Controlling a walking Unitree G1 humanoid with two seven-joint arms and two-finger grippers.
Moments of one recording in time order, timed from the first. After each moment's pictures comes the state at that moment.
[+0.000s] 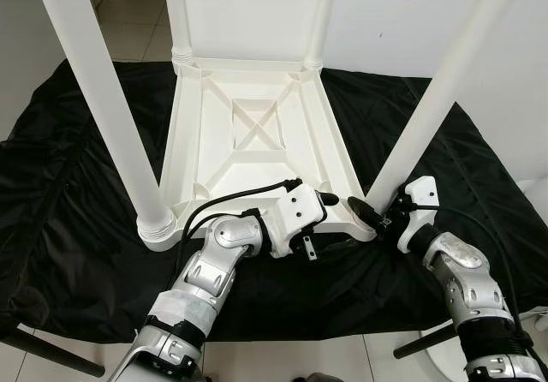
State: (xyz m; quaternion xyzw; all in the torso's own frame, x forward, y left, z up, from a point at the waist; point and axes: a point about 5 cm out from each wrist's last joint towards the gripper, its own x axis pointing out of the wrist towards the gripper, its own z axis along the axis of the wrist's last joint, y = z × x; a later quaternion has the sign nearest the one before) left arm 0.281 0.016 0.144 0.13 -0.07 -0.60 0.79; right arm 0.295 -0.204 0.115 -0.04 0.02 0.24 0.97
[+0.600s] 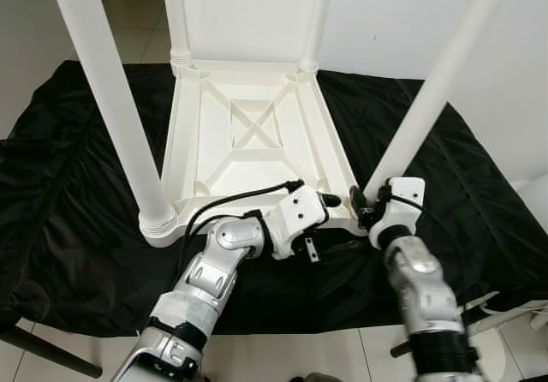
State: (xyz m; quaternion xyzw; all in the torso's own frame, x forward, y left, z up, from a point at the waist) left arm 0.278 0.014 0.141 0.12 -0.06 -0.60 0.79; right arm 0.290 -0.168 0.115 0.03 0.02 -0.05 1.00
